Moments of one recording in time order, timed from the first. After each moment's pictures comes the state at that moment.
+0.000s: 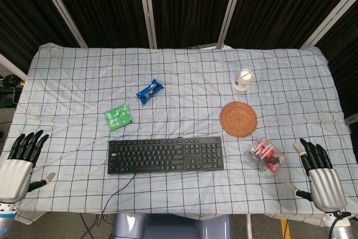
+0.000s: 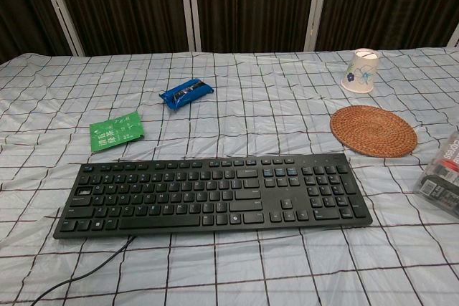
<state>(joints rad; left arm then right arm) -0.05 -1.21 0.02 -1.57 1.68 1.60 0.12 0.01 -1.16 0.00 -1.66 -1.65 1.57 -0.04</state>
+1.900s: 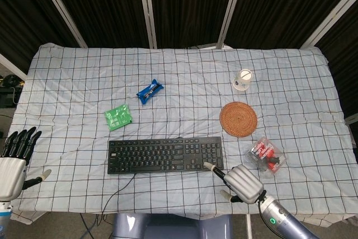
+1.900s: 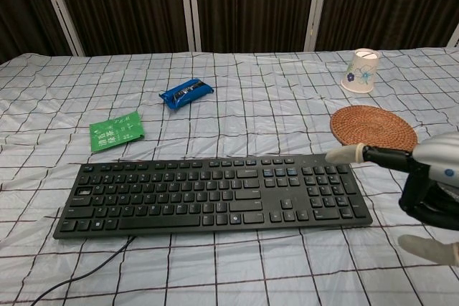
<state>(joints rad) -0.05 -1.21 0.00 -1.56 1.66 1.62 0.07 0.38 -1.22 -0.03 -1.86 -1.71 0.99 -0.17</state>
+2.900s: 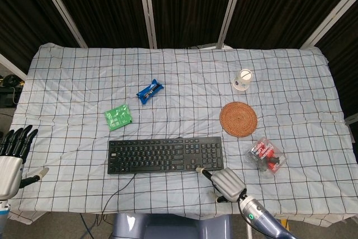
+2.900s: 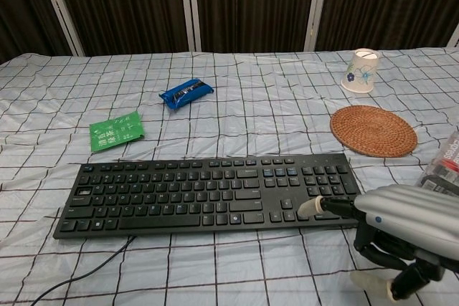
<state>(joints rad) -0.05 -1.20 -0.01 -1.56 1.65 1.62 0.07 0.41 -1.47 -0.03 -1.73 -1.47 0.92 -0.31</state>
